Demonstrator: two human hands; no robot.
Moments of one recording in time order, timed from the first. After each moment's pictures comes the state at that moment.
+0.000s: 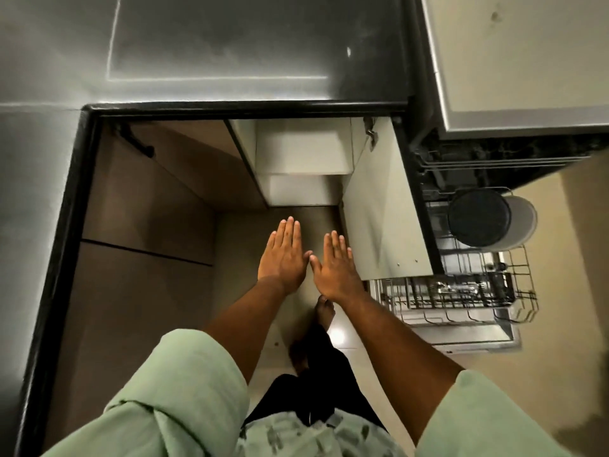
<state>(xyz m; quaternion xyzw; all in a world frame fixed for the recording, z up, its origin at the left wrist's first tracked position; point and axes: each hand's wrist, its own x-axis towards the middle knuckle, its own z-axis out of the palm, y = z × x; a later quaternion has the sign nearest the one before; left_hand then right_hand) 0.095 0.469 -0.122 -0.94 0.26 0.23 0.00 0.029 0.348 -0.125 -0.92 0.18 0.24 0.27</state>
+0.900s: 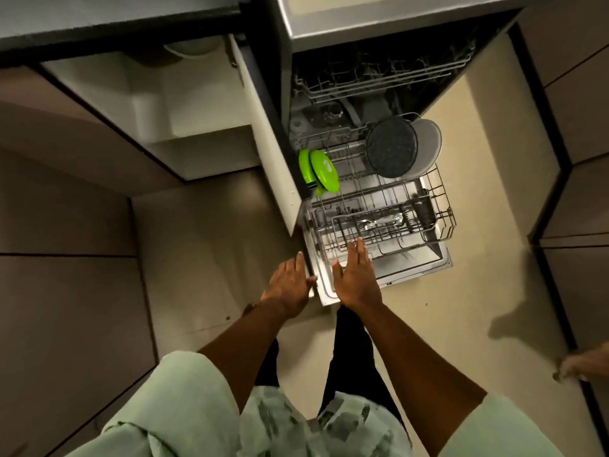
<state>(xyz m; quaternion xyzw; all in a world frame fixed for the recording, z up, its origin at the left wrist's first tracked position) -0.118 0.337 -0.158 -0.85 0.31 0.41 -0.11 -0.207 0.200 -0.156 -0.86 0.38 0.18 0.29</state>
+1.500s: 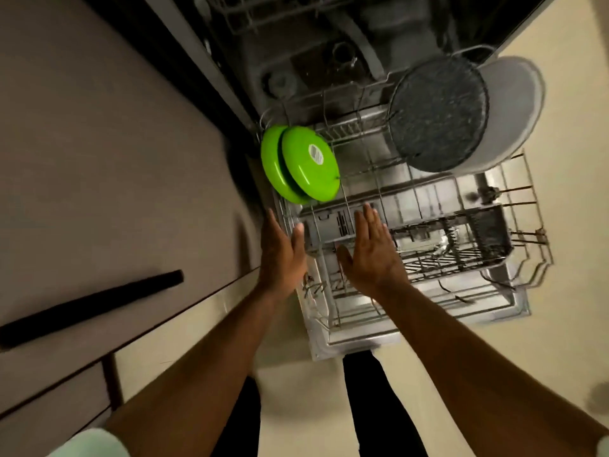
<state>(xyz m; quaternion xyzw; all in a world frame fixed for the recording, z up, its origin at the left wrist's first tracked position) -0.039 0.127 -0.395 -0.90 0.01 0.30 -0.32 -0.132 -0.012 -0.413 -0.91 0.23 0.21 0.26</state>
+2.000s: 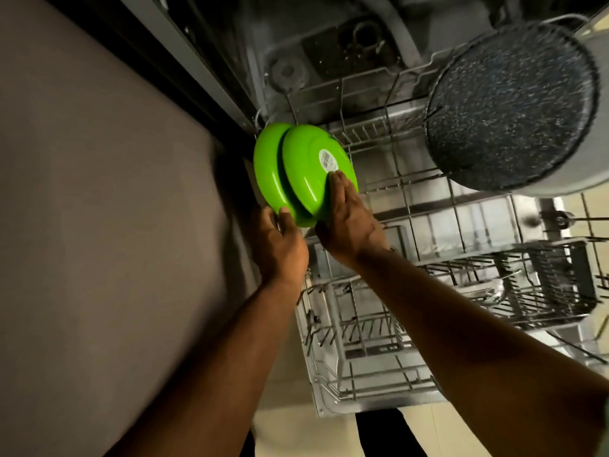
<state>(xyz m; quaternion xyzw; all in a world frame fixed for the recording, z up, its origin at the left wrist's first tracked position) 0.024 0.084 -0.499 -0.86 -0.19 0.15 -0.46 -0.009 -0.025 -0.513 -0.91 0.18 0.16 0.33</state>
